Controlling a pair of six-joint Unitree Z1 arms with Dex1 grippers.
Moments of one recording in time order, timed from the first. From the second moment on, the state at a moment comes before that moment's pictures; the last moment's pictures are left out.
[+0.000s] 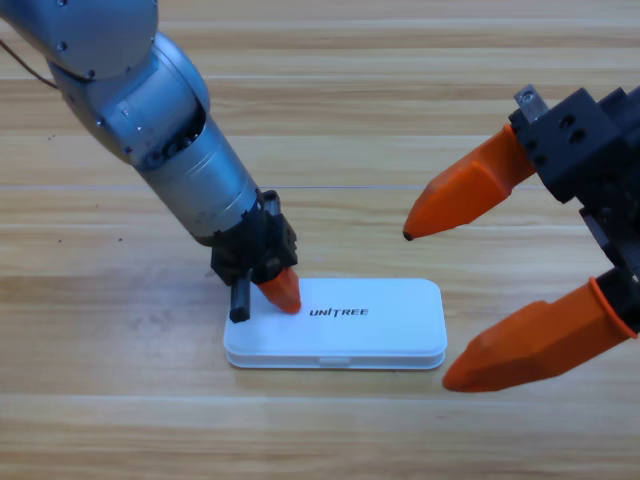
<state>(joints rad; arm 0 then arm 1) -0.72 2.04 -1.30 0.52 -0.21 0.70 0.95 1.50 -1.33 0.69 0.56 -0.47</state>
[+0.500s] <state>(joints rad) -0.73 1.69 -1.62 0.97 -0.21 0.64 0.95 1.50 -1.33 0.69 0.56 -0.46</state>
